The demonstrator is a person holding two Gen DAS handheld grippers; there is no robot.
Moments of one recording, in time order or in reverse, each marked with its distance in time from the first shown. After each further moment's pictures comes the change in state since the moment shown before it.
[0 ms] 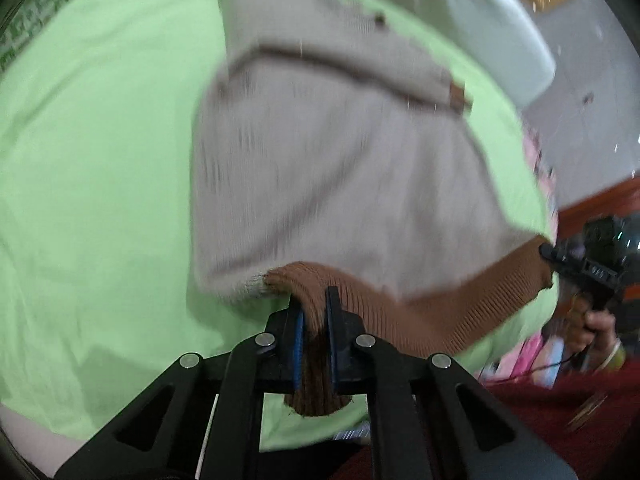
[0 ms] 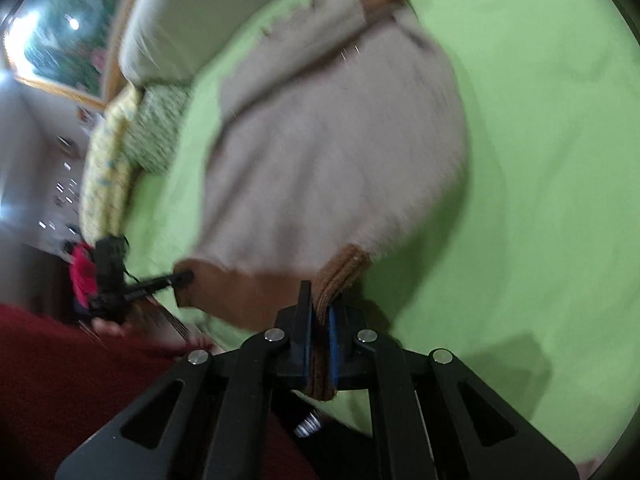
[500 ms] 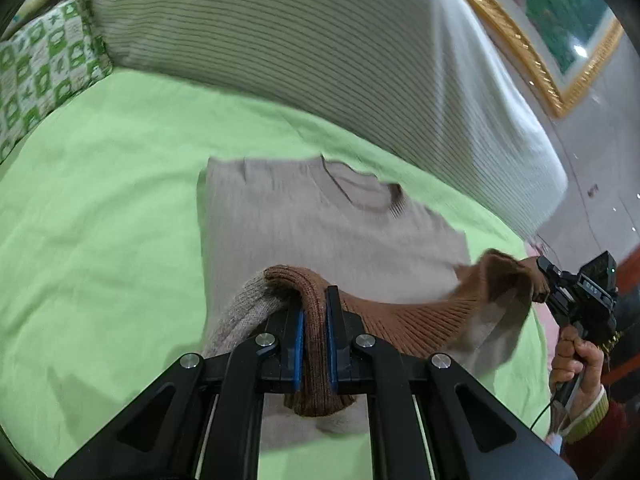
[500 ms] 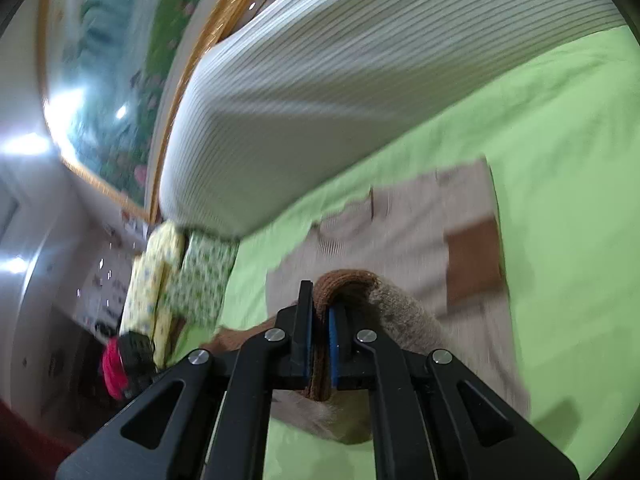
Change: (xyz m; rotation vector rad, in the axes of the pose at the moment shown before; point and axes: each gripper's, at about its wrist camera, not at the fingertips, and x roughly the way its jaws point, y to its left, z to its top) left arm 0.019 -0.001 0.216 -0.044 -0.325 0.020; right arm 0.026 0.010 0.234 0.006 -0.369 0.116
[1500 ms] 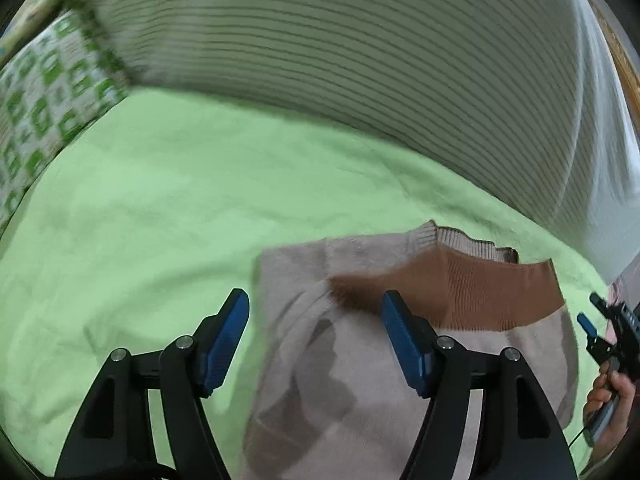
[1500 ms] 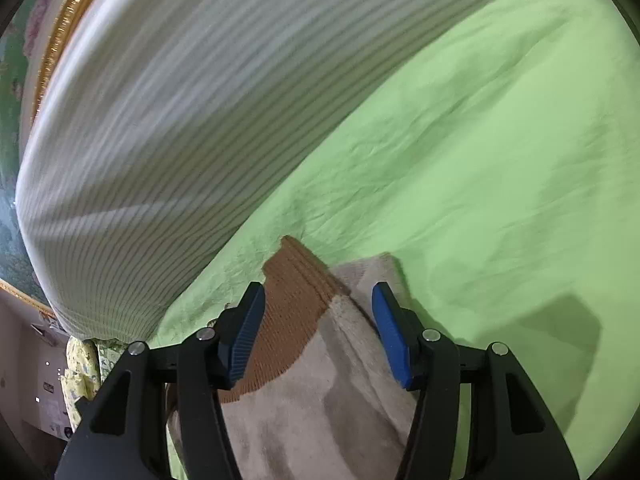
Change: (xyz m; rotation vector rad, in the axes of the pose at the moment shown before) left arm 0.084 0.046 0.081 -0.063 0.012 0.276; right arm 0.075 -0.102 0.073 0.234 -0.085 -0.294
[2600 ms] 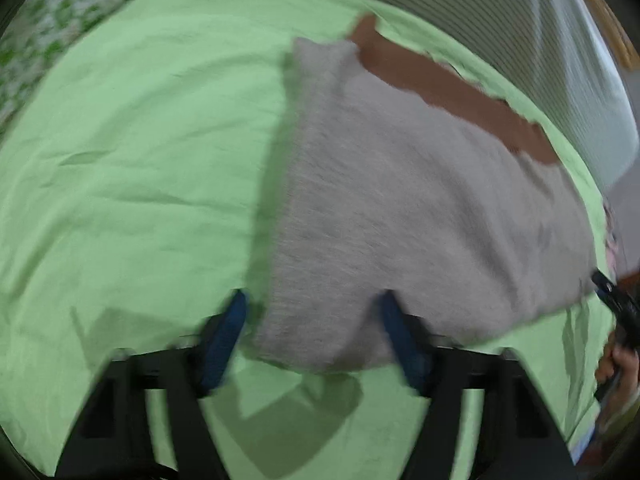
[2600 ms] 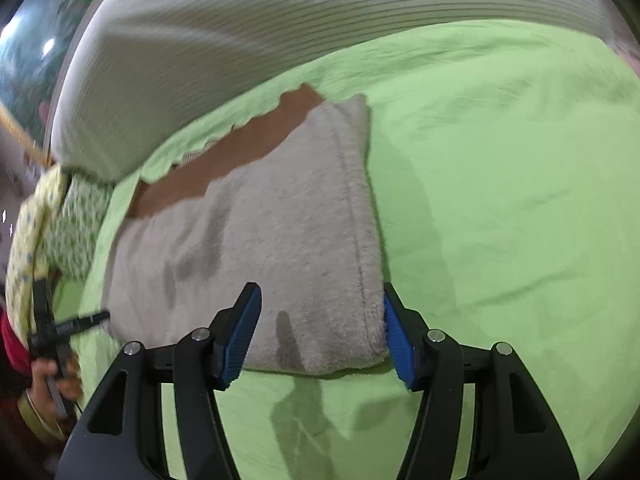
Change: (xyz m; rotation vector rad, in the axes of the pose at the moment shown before) left arm -0.006 0.028 -0.143 0.123 0.228 -0.068; right arm -0.062 -0.019 -0.127 -0.461 0.189 -0.102
